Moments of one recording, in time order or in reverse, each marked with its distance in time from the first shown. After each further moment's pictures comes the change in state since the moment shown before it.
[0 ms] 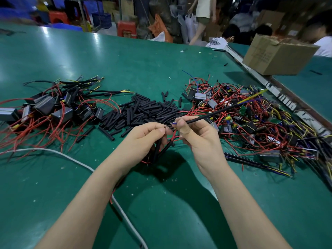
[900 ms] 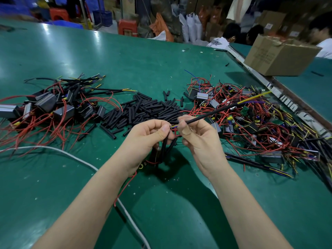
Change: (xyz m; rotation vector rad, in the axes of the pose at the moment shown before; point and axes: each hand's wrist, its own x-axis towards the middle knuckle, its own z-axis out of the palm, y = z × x) left_hand 0.003 -0.005 0.003 -0.228 -0.006 0.023; right_hand 0.001 -0.002 0.004 -0.001 0.038 0.098
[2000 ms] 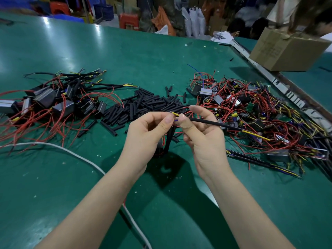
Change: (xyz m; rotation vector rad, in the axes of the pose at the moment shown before) left_hand -0.003 0.000 0.013 0.000 0.287 0.188; right_hand -0.009 -0.005 0.018 0.108 0.120 -0.026
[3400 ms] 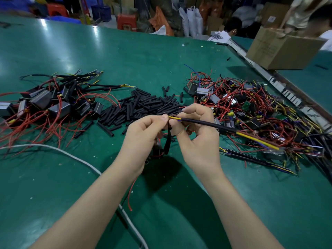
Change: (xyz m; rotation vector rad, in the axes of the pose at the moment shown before) left_hand 0.000 0.005 0.002 0.067 -0.002 -0.157; right_hand 0.002 0.006 -0.007 -0.505 -0.077 -0.506
